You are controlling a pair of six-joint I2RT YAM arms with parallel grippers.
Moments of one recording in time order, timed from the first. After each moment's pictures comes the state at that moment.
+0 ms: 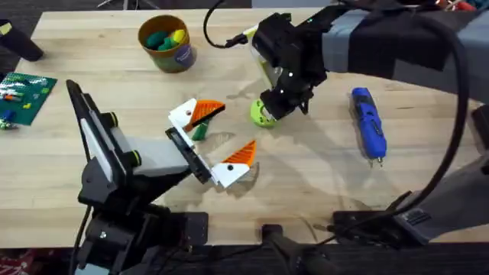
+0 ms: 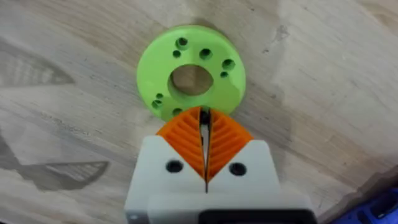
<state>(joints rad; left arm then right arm) -0.23 0.00 0.01 -0.06 0.69 0.01 0.65 1.81 1.29 -0.93 0.01 0.10</state>
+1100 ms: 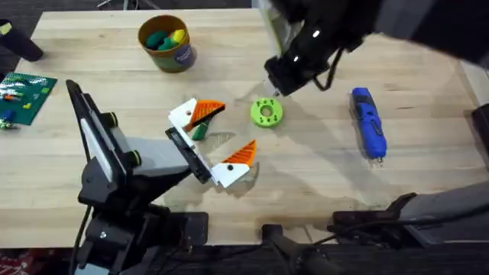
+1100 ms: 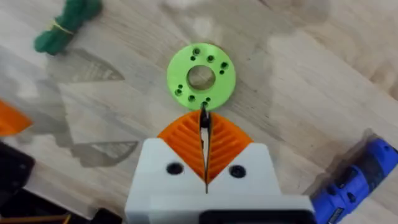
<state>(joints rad) -0.23 0.00 0.01 -0.06 0.69 0.01 0.65 1.67 1.49 -1.11 0.01 0.10</state>
